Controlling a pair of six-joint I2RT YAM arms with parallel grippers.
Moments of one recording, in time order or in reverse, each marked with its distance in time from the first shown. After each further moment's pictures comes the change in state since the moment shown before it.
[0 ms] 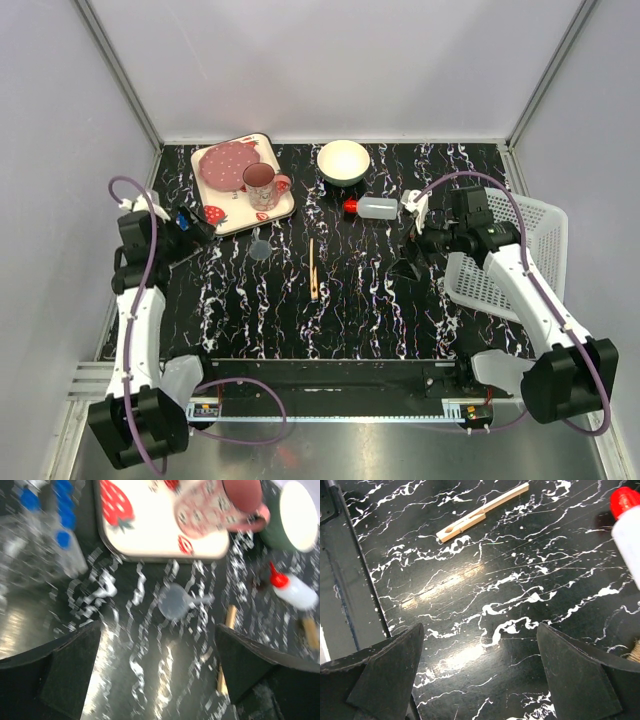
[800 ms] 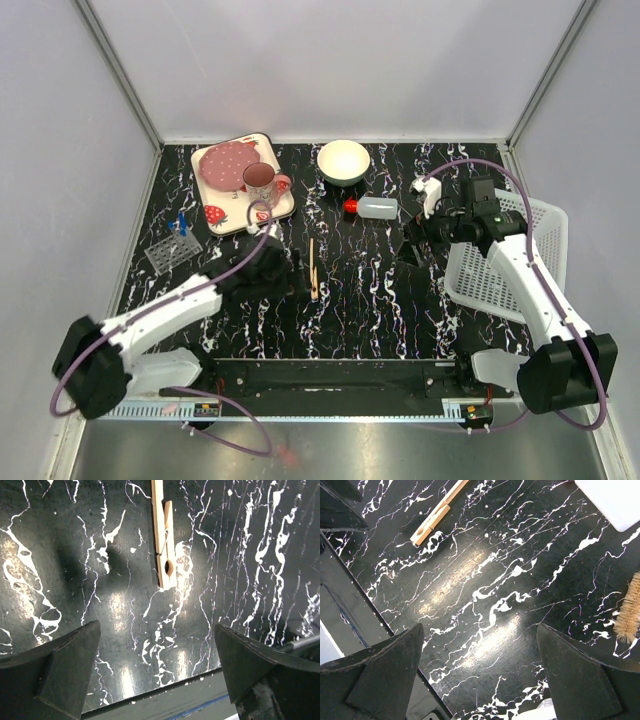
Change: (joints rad) left arm -0.973 0.171 -0.082 -0.064 -0.266 -0.414; right arm -0.039 0.029 0.098 -0.078 0.171 0.218
